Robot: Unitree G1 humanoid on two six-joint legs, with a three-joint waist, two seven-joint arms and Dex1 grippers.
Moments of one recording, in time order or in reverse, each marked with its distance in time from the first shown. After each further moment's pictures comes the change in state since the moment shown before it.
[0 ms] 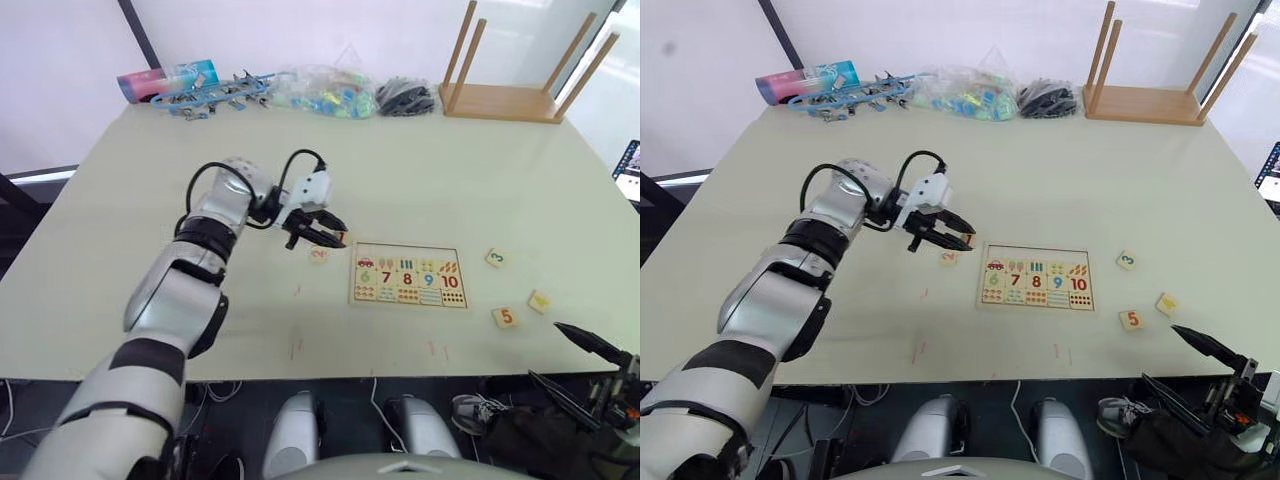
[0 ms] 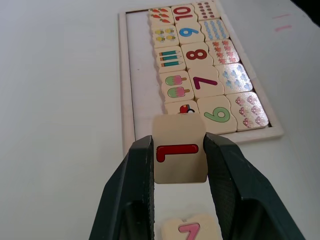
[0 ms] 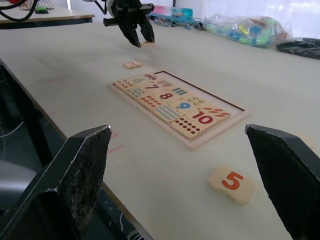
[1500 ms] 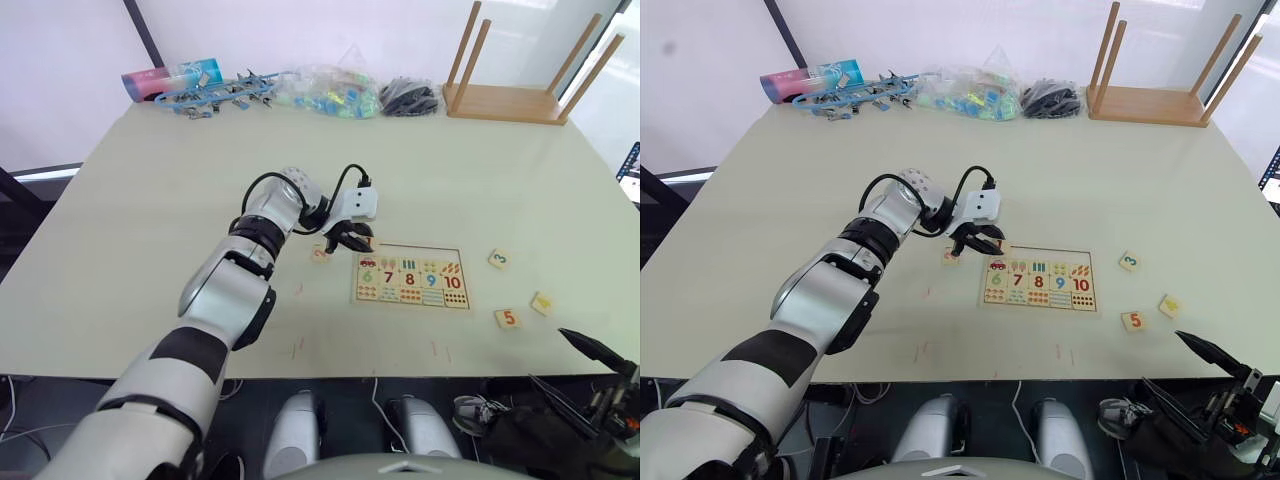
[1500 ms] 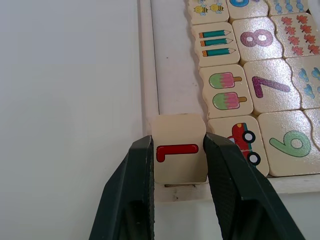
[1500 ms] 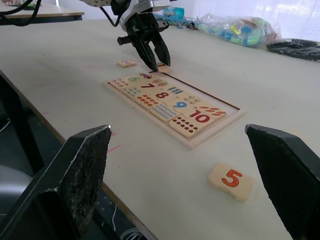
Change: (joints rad) left arm -0.067 -0.205 0.042 0.145 0.289 0.049 0.233; right arm 0.048 0.032 0.002 -0.034 -0.010 -0.043 -0.044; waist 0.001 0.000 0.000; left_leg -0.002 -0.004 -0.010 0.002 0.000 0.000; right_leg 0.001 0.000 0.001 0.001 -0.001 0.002
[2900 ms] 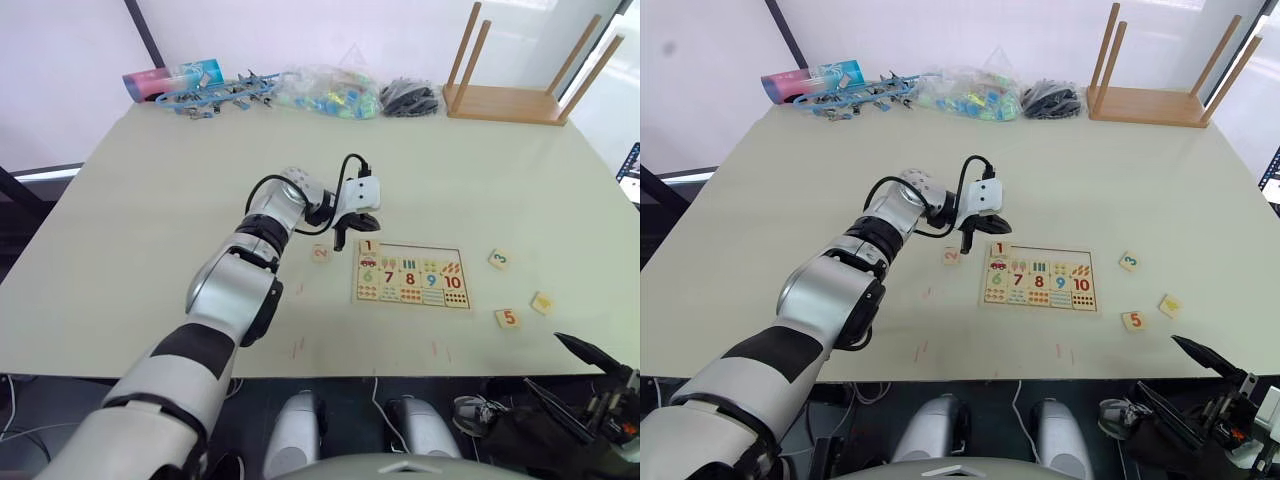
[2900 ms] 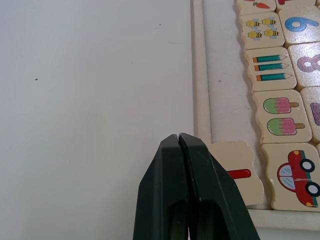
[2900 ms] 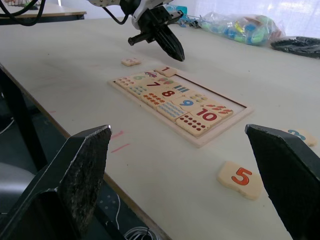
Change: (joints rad) left arm -0.037 -0.041 0.107 0.125 0.080 -0.128 0.171; right arm 0.029 0.009 0.022 -0.011 -0.004 -0.016 -0.015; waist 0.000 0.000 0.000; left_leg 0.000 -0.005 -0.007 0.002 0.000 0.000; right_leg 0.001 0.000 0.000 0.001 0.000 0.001
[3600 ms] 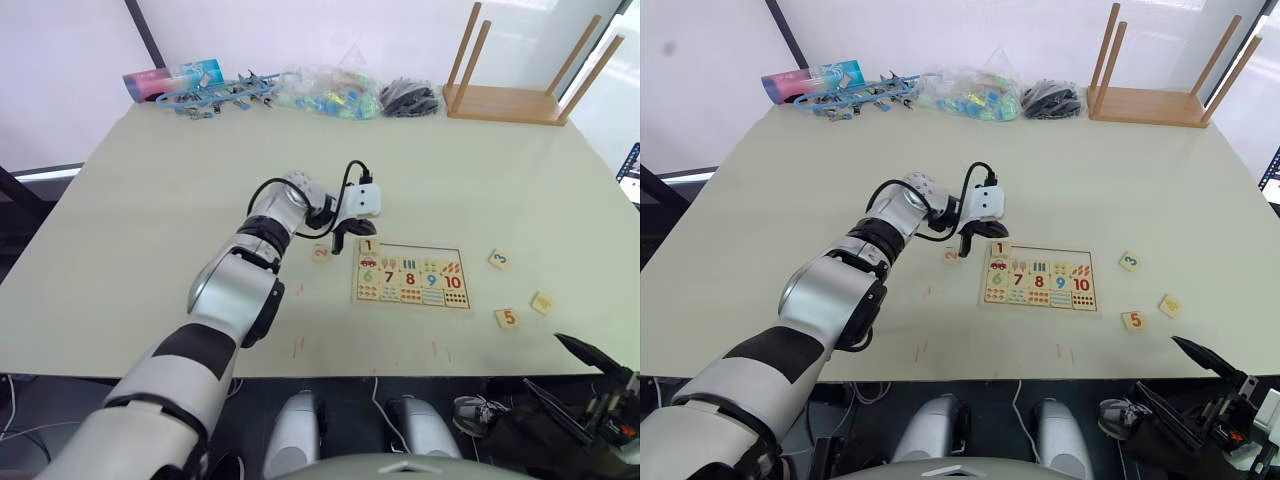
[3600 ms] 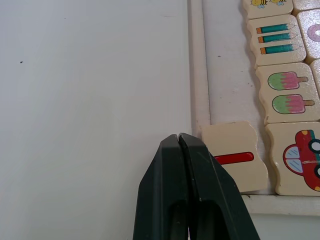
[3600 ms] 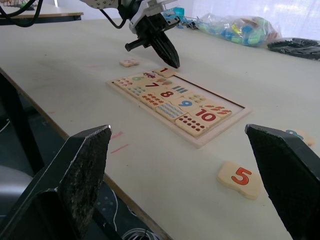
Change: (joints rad) left arm 0.001 -0.006 -0.003 0.016 0.056 0.002 0.027; right arm 0.006 0.007 0.007 -0.003 0.000 -0.019 -0.009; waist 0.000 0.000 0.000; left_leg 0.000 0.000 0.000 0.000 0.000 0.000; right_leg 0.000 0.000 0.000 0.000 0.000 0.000
